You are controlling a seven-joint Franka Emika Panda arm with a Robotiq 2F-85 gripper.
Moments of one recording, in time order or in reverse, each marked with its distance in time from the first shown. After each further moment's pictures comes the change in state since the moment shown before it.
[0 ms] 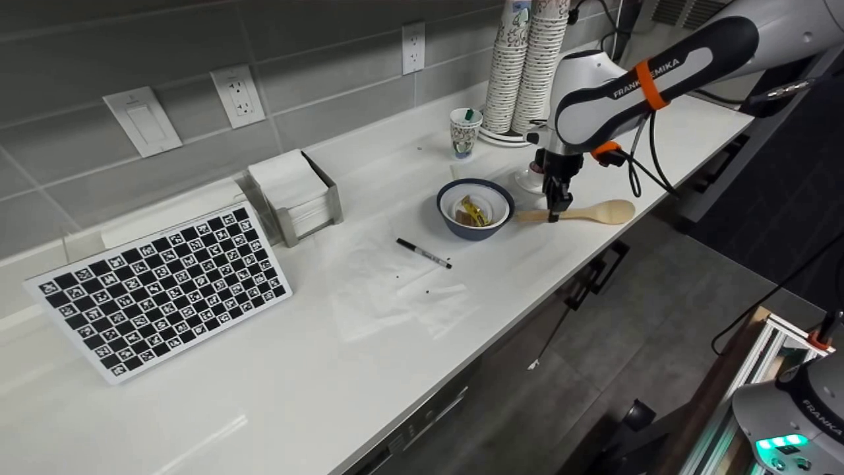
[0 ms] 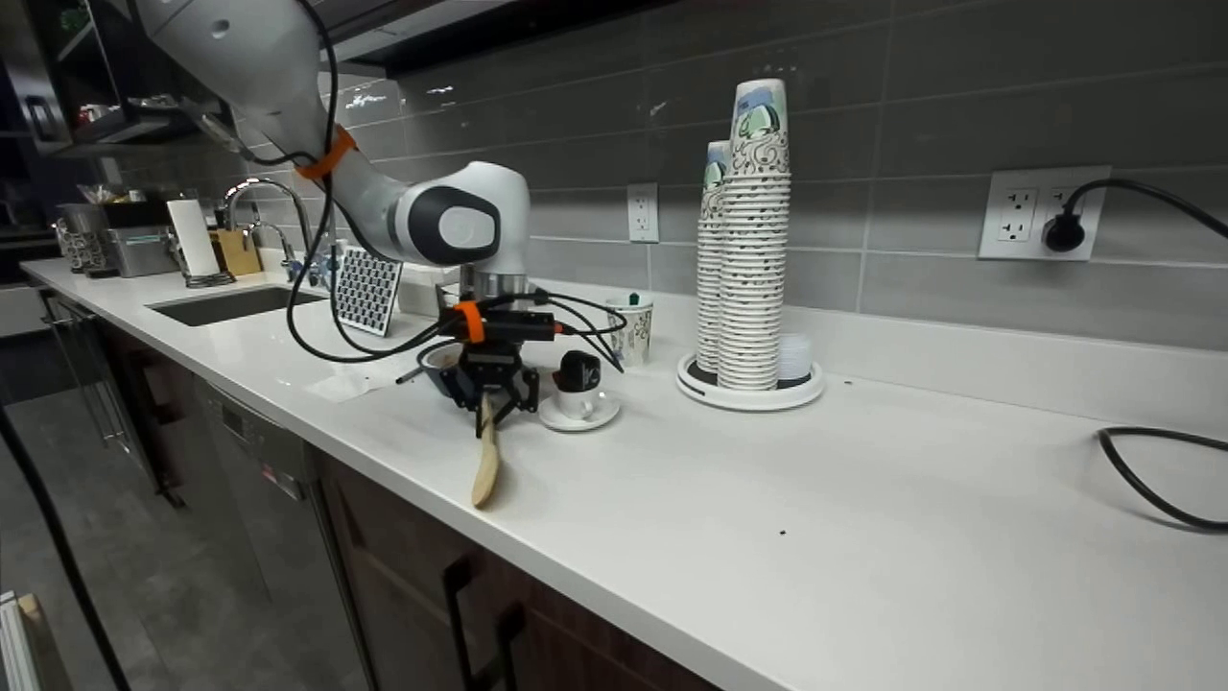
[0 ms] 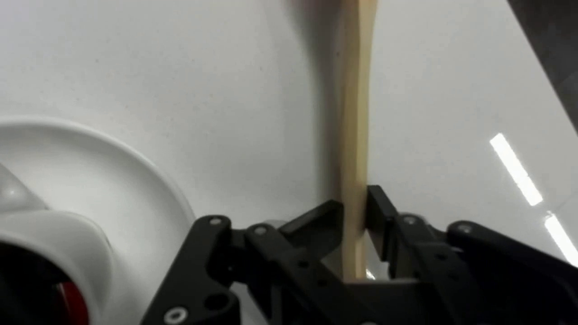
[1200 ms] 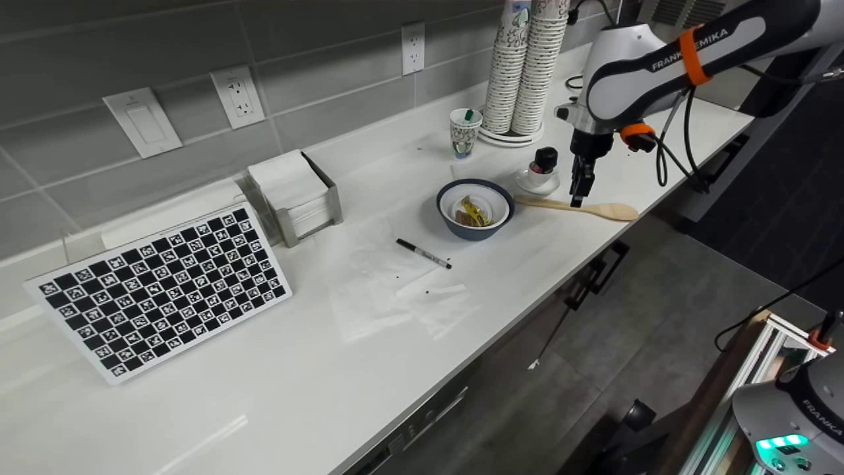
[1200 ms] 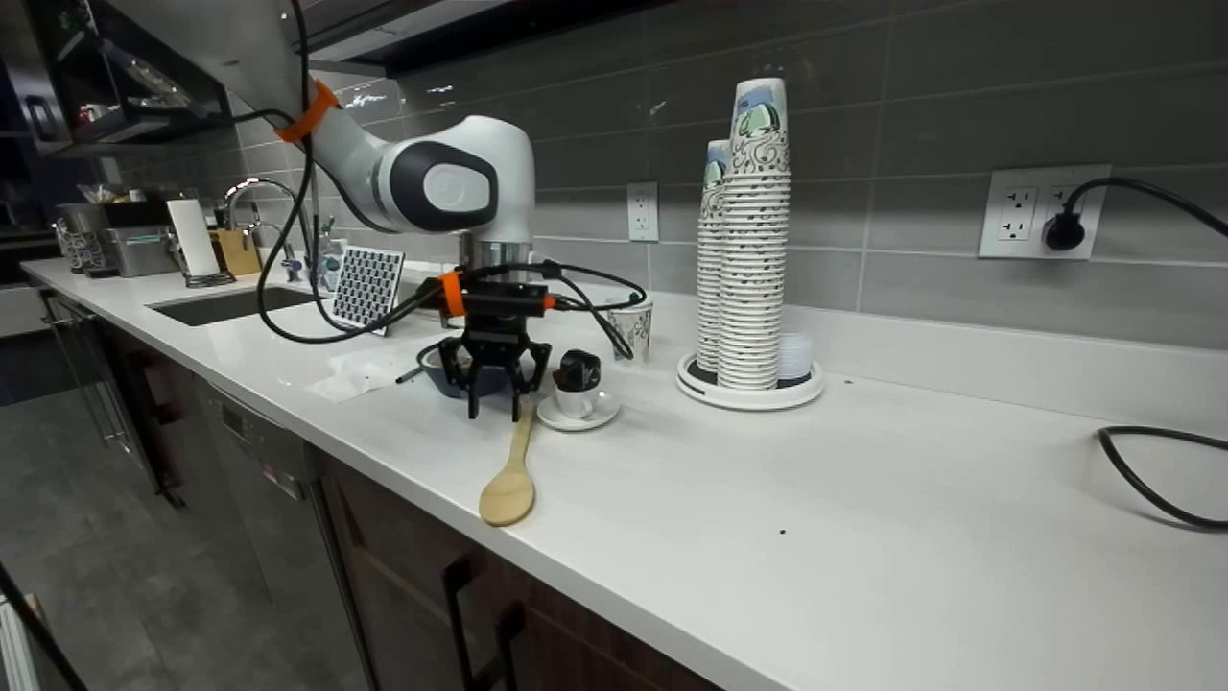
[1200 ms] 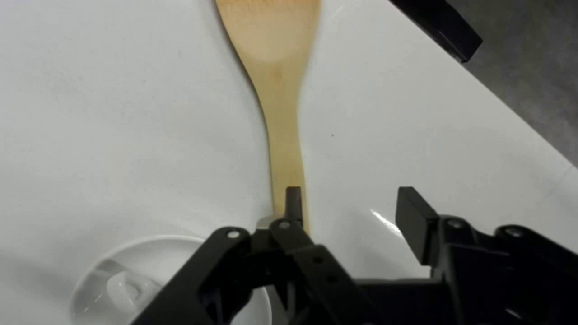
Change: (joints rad) arm -0.020 -0.130 -0.065 -0.073 0.012 -0.016 0.147
